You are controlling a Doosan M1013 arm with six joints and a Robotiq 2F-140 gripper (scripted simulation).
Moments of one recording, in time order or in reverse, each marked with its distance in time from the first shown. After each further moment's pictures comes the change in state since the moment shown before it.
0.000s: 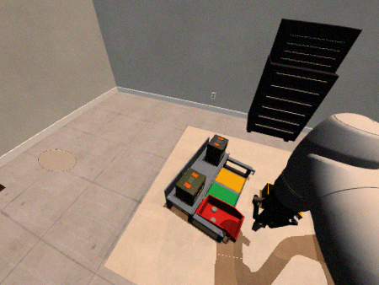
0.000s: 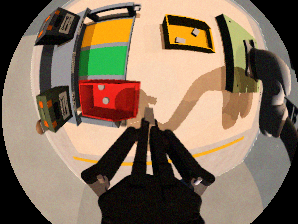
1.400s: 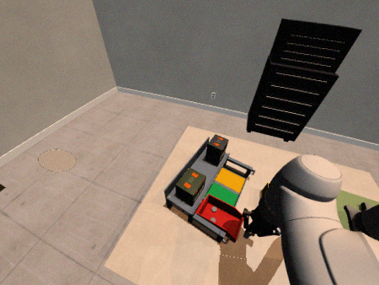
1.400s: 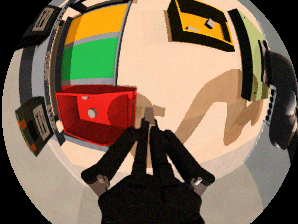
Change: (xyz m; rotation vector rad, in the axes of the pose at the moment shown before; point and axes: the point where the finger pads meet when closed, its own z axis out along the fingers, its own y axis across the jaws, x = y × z) arm 0.000 0.000 0.098 0.000 0.000 0.000
